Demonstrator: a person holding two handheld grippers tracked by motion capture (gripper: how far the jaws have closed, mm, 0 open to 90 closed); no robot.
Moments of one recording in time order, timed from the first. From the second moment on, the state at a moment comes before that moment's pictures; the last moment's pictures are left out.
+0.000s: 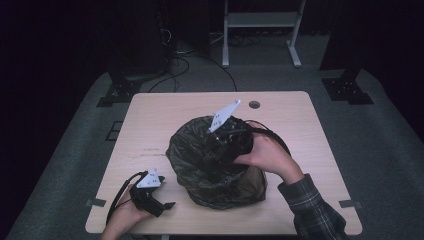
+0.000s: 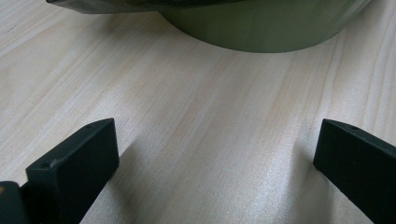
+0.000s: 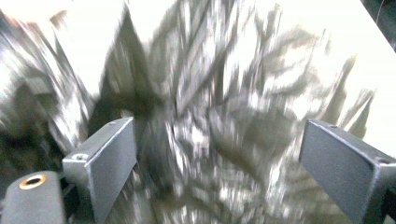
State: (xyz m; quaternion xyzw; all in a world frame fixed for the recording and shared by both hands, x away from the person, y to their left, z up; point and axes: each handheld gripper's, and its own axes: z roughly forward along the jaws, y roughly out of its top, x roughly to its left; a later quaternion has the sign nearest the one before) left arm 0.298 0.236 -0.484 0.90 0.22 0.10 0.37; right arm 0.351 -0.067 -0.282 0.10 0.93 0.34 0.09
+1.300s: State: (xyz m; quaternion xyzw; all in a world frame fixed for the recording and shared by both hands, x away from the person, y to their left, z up) left arm 0.299 0.237 -0.483 0.90 0.21 0.09 0.37; right arm 0.373 0.000 -0.300 0.10 0.93 0.36 0.06
